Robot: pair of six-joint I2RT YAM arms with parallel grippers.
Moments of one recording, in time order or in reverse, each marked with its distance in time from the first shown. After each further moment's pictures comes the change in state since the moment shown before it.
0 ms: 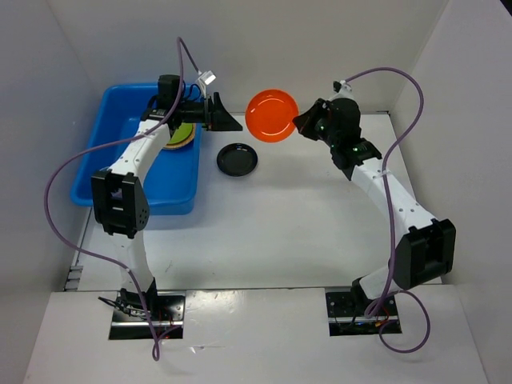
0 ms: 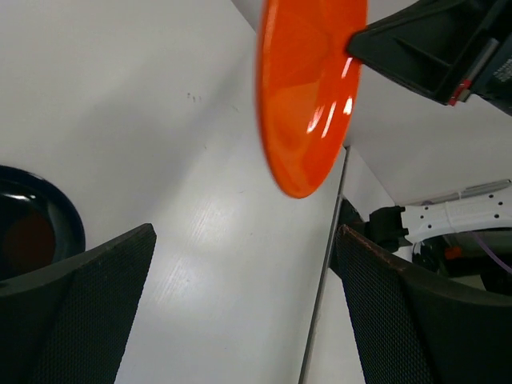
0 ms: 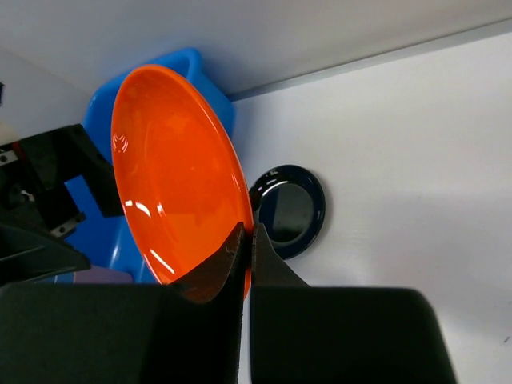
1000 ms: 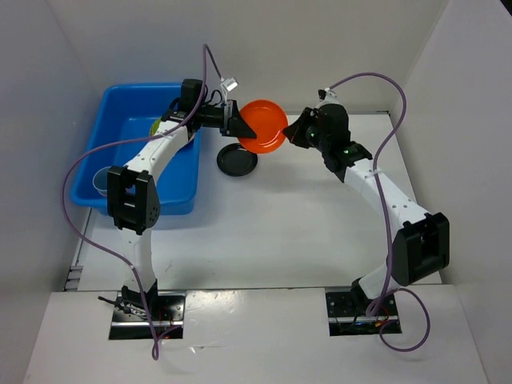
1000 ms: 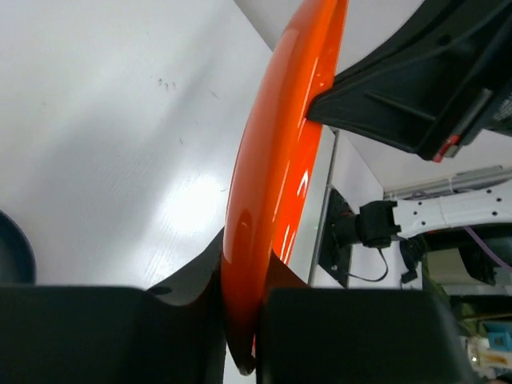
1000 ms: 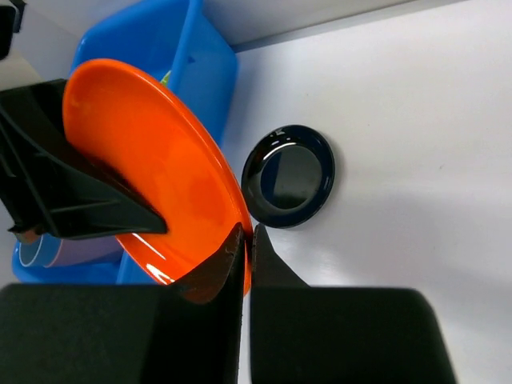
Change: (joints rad) left arm -0.117 0.079 0.058 -0.006 -0.011 -0.019; right arm 0.057 0.025 -0.033 -0.014 -0.043 -0.027
